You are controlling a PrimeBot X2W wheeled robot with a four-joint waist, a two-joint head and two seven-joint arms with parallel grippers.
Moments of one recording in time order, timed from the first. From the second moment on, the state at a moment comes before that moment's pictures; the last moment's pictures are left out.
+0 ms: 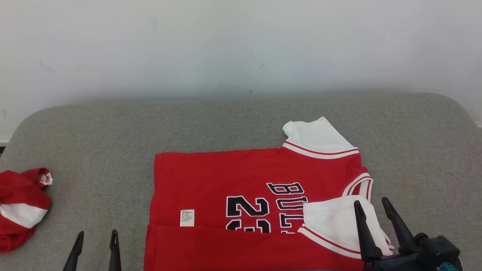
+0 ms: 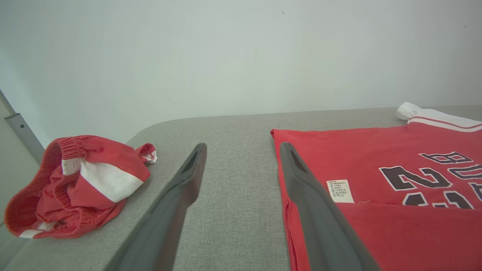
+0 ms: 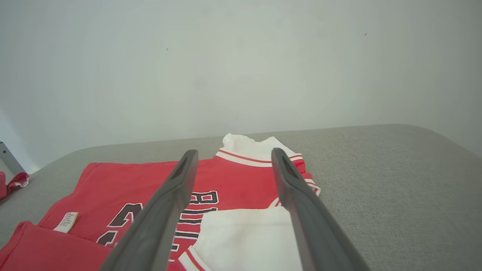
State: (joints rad) left arm 0.10 0.23 -0.07 0.09 -0.21 0.04 -0.26; right arm 0.07 -0.17 0.02 0.06 0.26 0.13 -0.21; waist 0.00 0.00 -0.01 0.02
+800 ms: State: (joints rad) left arm -0.05 0.29 -0.03 0.16 -0.26 -0.08 -0.21; right arm -0.19 -0.23 0.10 0.27 0.27 0.13 -0.20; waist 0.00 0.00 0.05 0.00
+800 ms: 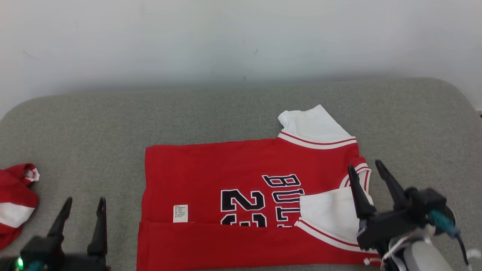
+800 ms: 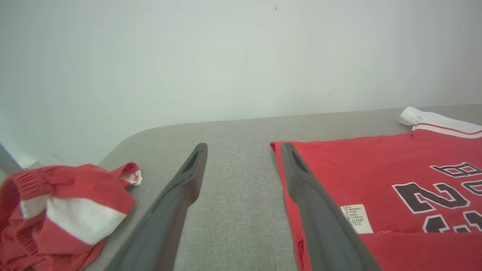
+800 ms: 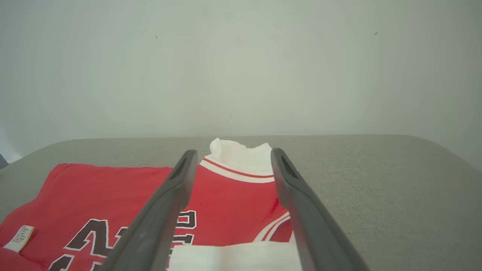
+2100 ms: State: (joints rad) left arm -0.78 0.43 -0.37 0.60 -0.68 -0.13 0.16; right arm -1.16 -0.23 0.32 1.14 0.25 0.13 -0.19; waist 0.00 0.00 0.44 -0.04
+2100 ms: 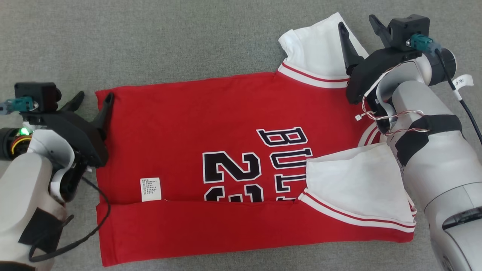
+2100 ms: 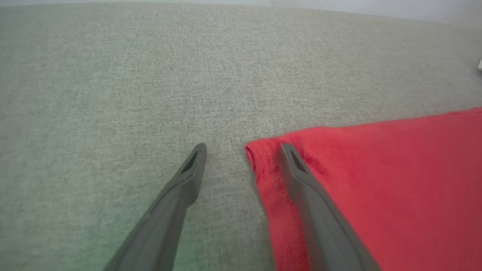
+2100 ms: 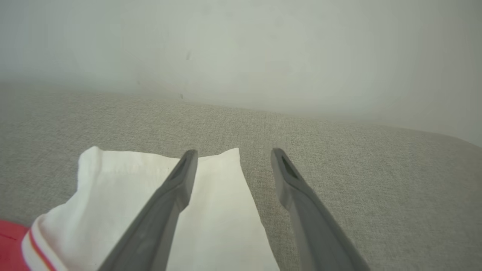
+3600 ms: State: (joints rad) left arm -0.75 0.41 -0.44 0.41 -0.67 -0.08 0.02; right arm -1.34 -0.29 0.32 1.28 0.16 0.13 -0.10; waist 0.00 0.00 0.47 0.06
